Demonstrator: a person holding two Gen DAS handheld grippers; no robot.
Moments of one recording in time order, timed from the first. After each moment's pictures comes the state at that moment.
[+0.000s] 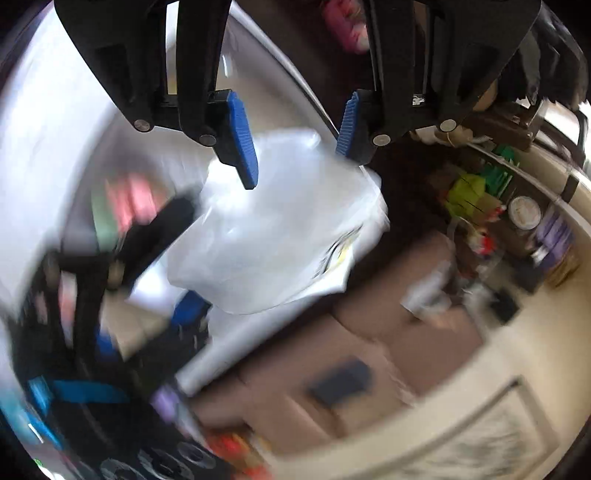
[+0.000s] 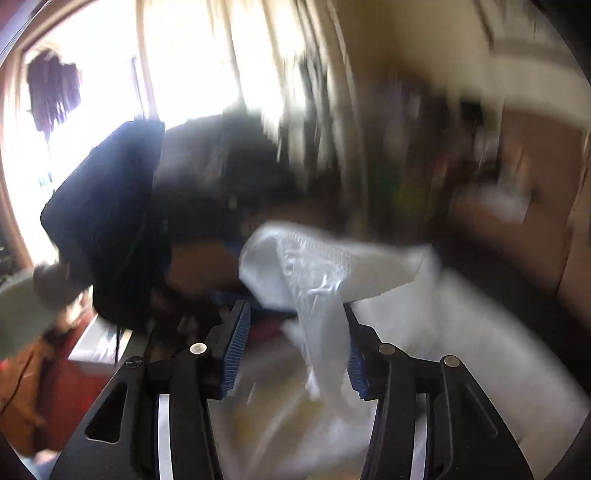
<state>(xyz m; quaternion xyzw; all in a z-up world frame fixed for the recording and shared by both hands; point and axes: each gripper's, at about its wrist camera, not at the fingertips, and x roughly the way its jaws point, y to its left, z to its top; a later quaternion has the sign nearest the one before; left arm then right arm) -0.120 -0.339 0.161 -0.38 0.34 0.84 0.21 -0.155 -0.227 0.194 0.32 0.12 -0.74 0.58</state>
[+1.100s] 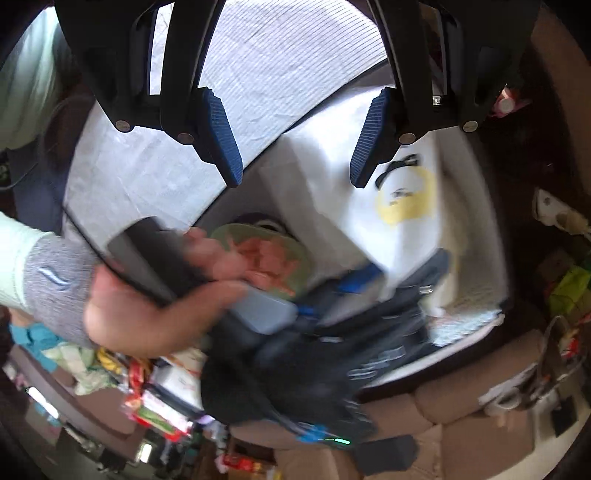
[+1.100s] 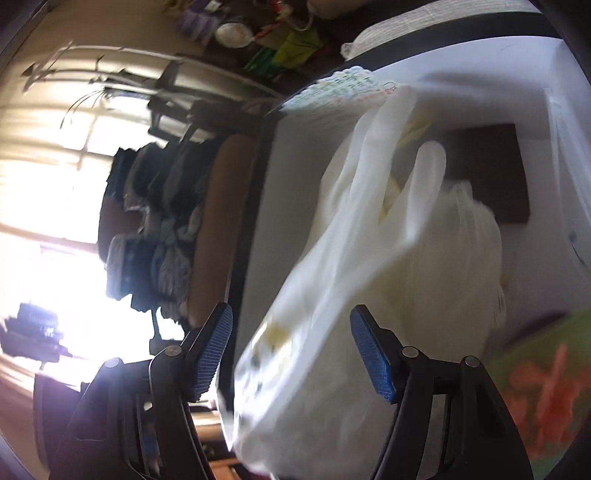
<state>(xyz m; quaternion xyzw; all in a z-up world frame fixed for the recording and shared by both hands) -0.090 -0.325 0.126 -0.50 0.12 0.79 0.33 -0.234 -0.244 0.058 0.59 -0.24 -0.65 0.41</state>
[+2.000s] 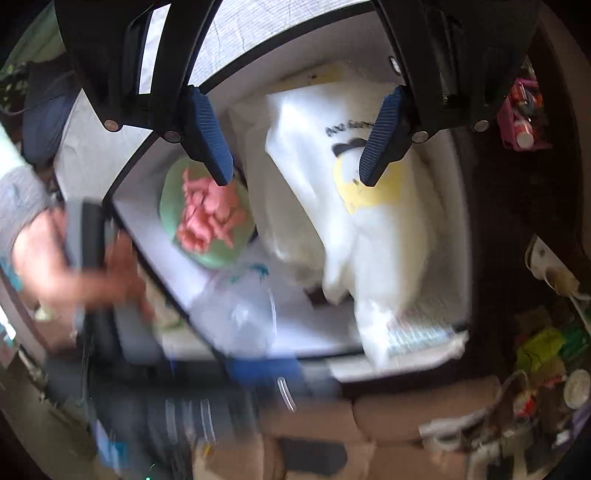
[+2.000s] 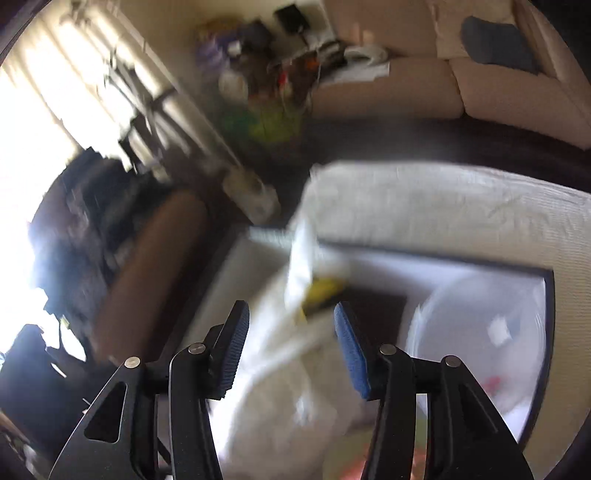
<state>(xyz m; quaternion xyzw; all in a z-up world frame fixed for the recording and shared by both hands) -0.152 -0.348 0.118 -0.54 0.03 0.81 0.25 -0.249 -0.214 0.149 0.46 -0.10 -0.82 0.34</state>
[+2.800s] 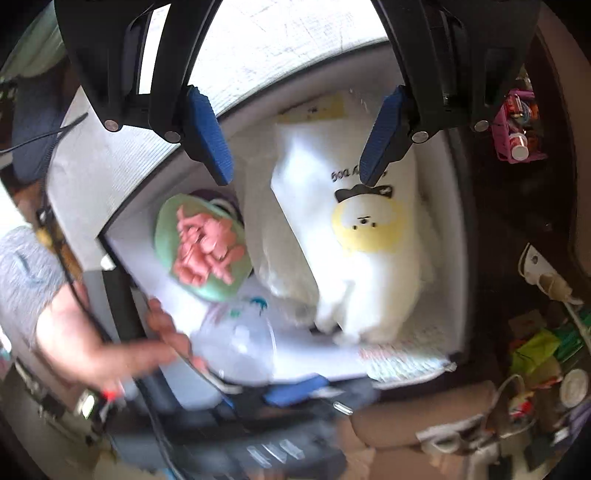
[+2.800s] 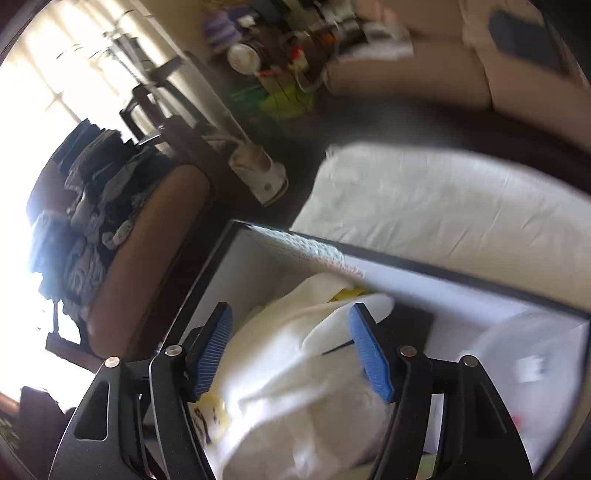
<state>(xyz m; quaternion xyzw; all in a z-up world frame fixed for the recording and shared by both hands) -0.106 -0.379 0.123 -0.51 0.02 0.83 0.23 -0.260 -0.262 0.135 0.48 -0.02 -0.80 0.36</state>
